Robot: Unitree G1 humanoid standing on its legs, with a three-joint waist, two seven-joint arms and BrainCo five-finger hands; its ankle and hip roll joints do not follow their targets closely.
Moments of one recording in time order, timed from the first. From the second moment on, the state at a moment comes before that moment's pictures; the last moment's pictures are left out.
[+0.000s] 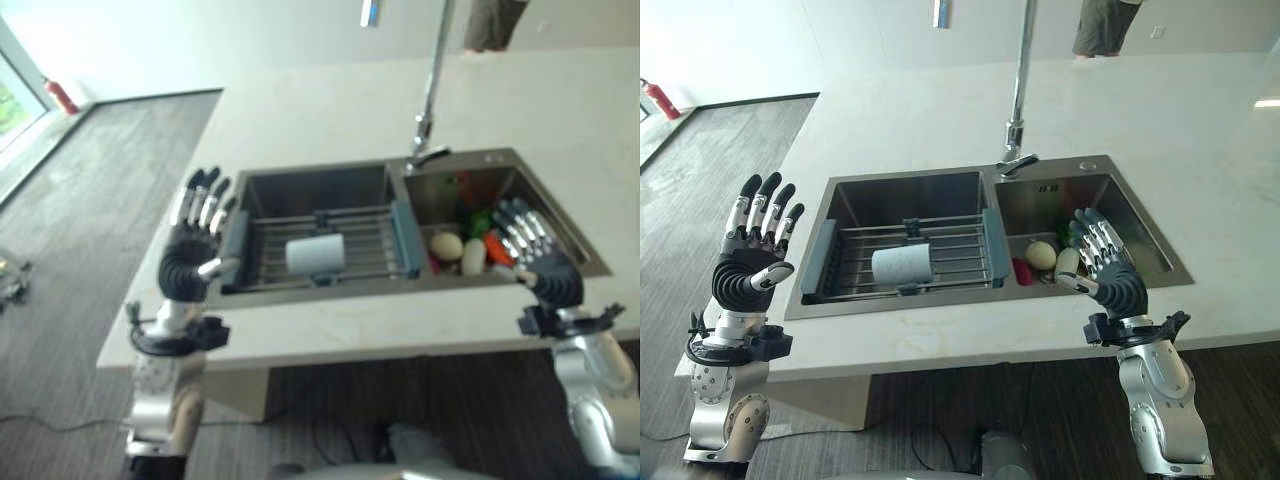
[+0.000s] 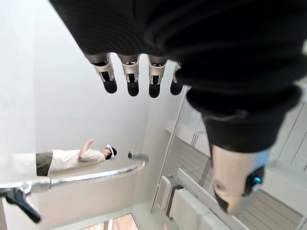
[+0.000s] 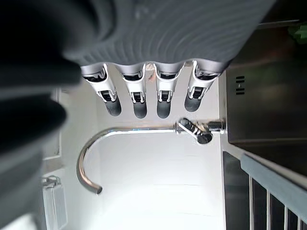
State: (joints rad) left arm 0.10 0.35 0.07 -0.29 -0.53 -0.42 -0.21; right arm 0.15 -0.46 -0.14 -0.28 0.53 -0.12 0.22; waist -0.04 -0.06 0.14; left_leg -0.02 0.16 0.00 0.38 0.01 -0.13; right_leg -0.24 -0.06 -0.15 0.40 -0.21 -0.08
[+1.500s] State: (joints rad) left arm -0.37 0.80 -0.29 0.29 0.41 0.07 -0.20; right arm 0.01 -0.60 -0.05 -0.22 0.48 -0.02 0.33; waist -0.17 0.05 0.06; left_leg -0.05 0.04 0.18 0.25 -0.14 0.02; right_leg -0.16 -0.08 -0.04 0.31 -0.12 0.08
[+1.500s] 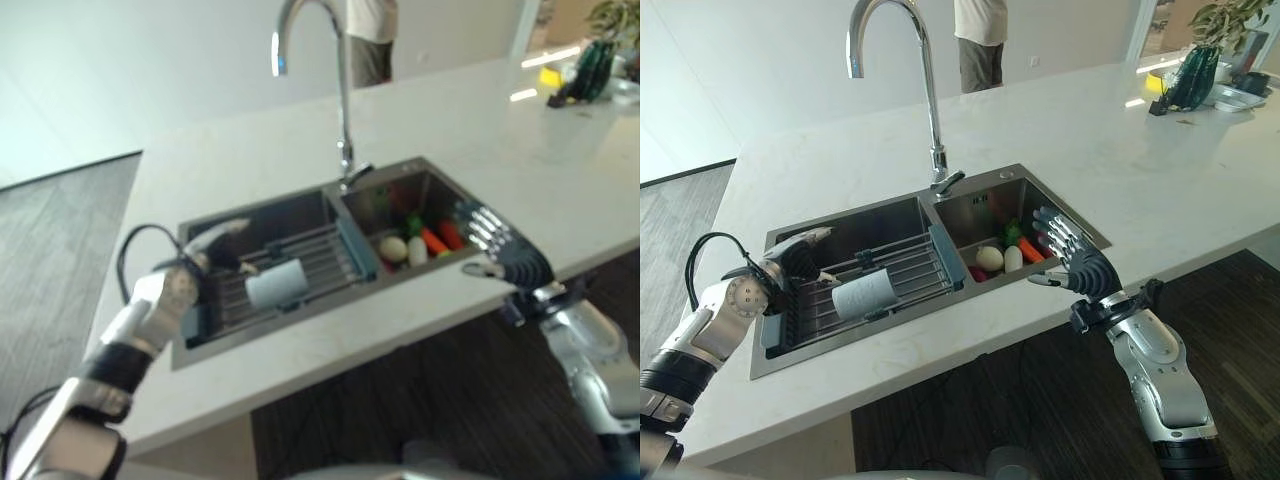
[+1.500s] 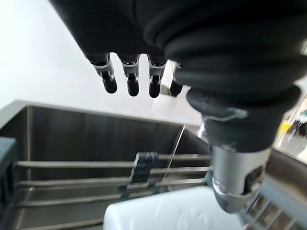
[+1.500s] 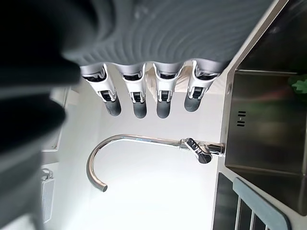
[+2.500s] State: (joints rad) left arm -0.35 0.71 -0.35 0.40 0.53 0.08 -0.24; right arm 0.01 -0.60 -0.05 -0.21 0.47 -0.02 0.37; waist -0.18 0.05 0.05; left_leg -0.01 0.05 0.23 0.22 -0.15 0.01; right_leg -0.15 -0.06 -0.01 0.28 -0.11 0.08
